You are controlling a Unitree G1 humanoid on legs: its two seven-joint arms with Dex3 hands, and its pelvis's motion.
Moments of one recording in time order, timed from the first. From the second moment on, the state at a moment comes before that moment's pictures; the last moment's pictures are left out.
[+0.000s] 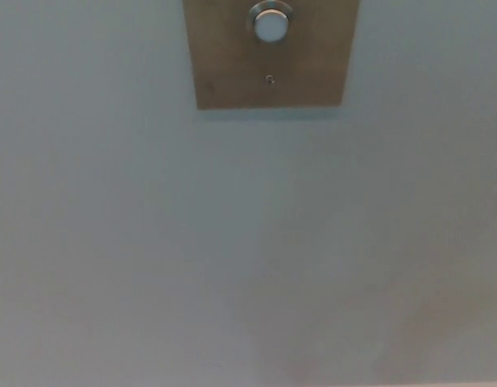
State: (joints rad) left_arm 0.43 0.28 -0.11 1.08 0.28 -0.33 0.16; right_arm 0.34 -0.39 0.04 1.36 -0.31 -0.33 -0.26
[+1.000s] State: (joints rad) left_arm 0.24 0.41 -0.18 -0.09 0.50 -0.16 0.01; right_arm 0.35 -0.38 0.07 1.35 -0.31 -0.33 -0.26
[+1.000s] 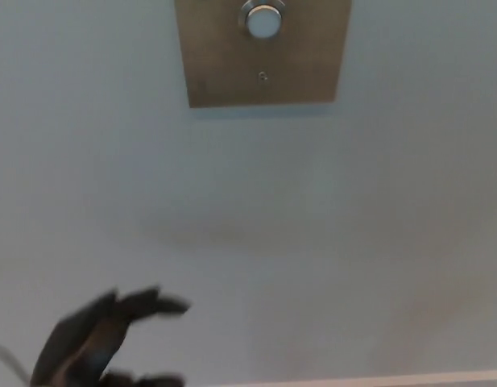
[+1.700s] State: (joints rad) left_arm -0.17 0.42 -0.40 -0.54 0.72 -0.04 -0.33; right_arm 0.34 -0.39 0.08 1.35 -0.32 -0.34 -0.26
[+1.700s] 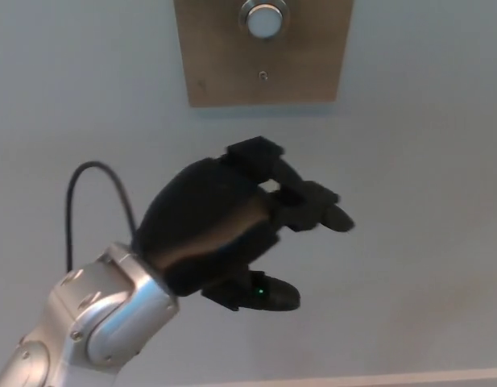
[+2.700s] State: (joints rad) left_arm -0.47 0.49 -0.36 -0.50 1.02 0.03 -0.61; right_arm 0.36 -0.41 0.09 1.35 -0.31 -0.37 -0.26
